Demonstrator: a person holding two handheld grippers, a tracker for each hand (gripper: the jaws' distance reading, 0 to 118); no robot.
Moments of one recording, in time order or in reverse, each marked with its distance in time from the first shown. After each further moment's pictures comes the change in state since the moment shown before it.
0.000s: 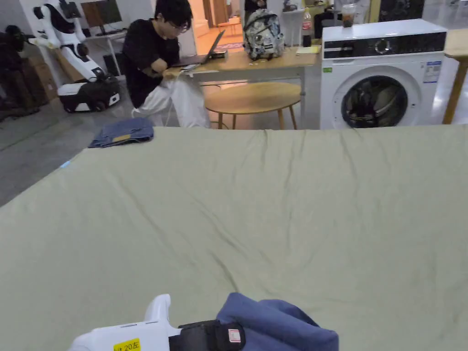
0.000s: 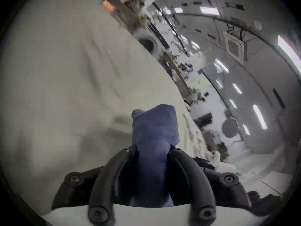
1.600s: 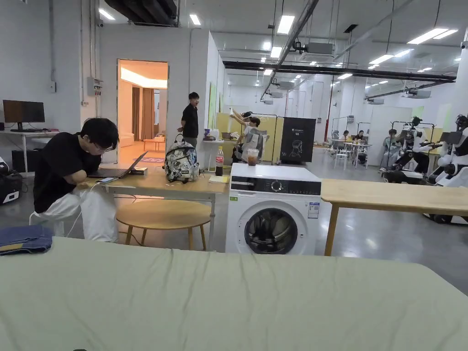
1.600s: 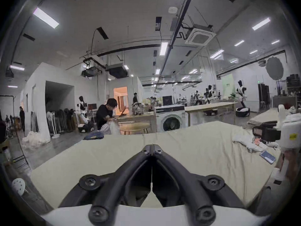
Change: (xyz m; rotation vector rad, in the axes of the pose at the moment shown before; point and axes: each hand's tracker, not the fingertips) left arm 0.233 -0.075 0.039 0.727 0.464 -0.861; right arm -0.067 0.052 0.118 0.747 -0.255 0.272
